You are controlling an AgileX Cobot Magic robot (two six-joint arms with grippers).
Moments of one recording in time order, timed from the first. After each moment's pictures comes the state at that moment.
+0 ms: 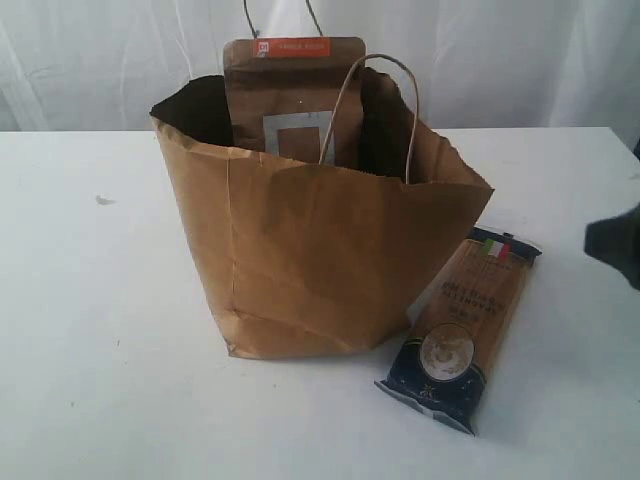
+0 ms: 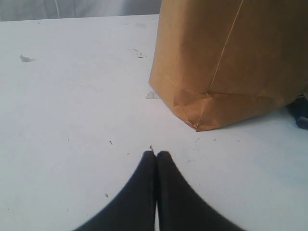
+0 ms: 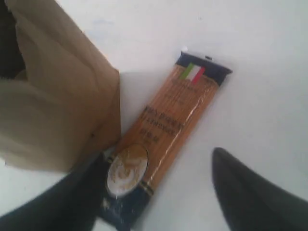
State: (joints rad) left arm -0.44 0.07 0.02 -0.22 0.26 0.10; right arm 0.19 0.77 -0.64 0.12 0.61 0.12
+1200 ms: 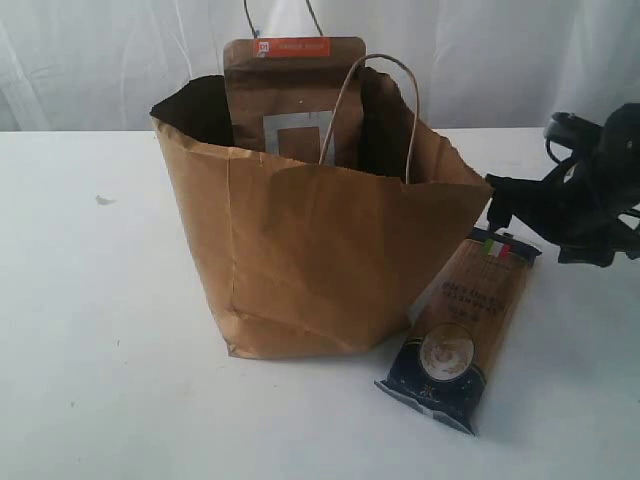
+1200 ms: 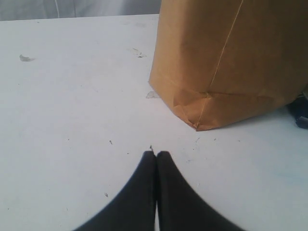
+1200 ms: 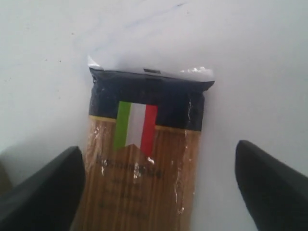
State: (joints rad) left arm -0.44 0.07 0.02 -0.22 0.26 0.10; right arm 0.10 1.80 -1.08 0.00 0.40 0.50
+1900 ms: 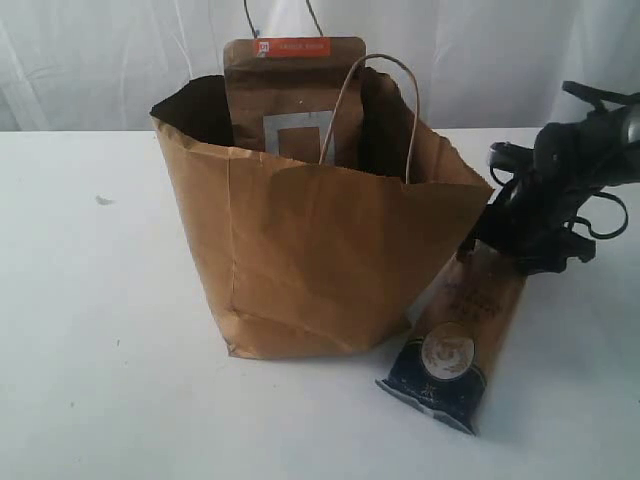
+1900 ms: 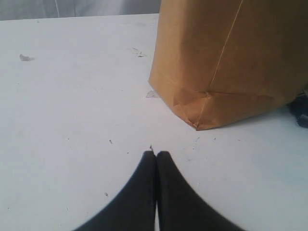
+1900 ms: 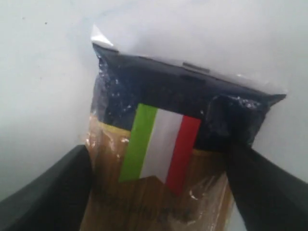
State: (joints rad) left arm -0.44 0.07 0.02 -0.22 0.26 0.10; right arm 0.17 2.01 -1.23 -0.03 0.48 0.43
